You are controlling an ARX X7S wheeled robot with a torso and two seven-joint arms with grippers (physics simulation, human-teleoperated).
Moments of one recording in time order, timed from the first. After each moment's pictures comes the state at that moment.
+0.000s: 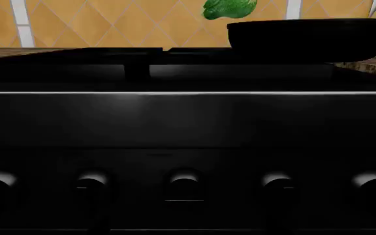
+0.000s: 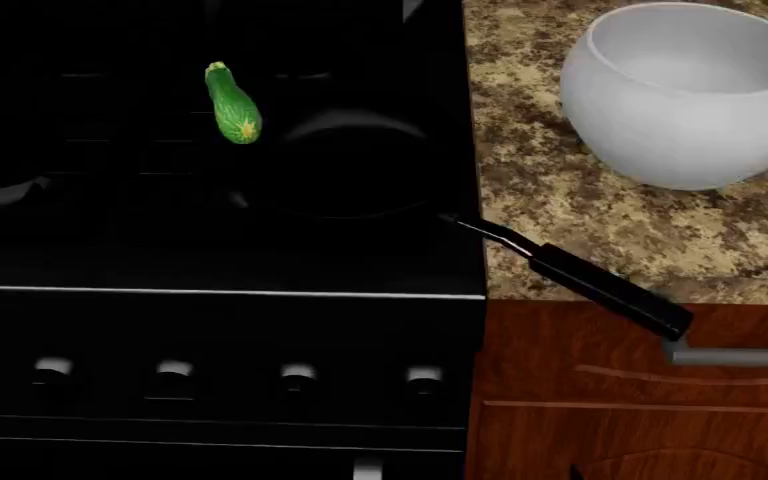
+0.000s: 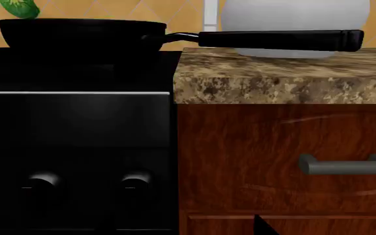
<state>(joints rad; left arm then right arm) 0.00 0.00 0.00 0.00 0.00 0.00 0.00 0.00 0.00 0.00 0.00 0.00 0.00 0.00</state>
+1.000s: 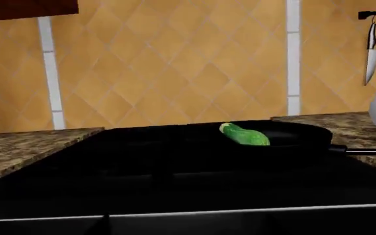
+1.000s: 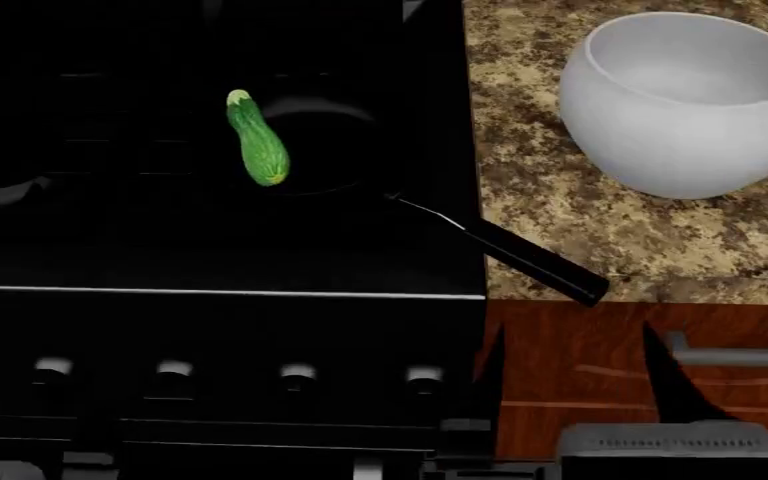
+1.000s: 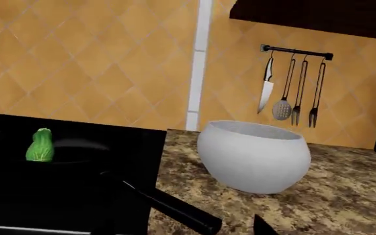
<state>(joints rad) 0.00 -0.14 0.06 0.46 -0.05 -0.24 -0.12 0.10 0.15 -0.06 -0.64 0.03 0.52 0.12</state>
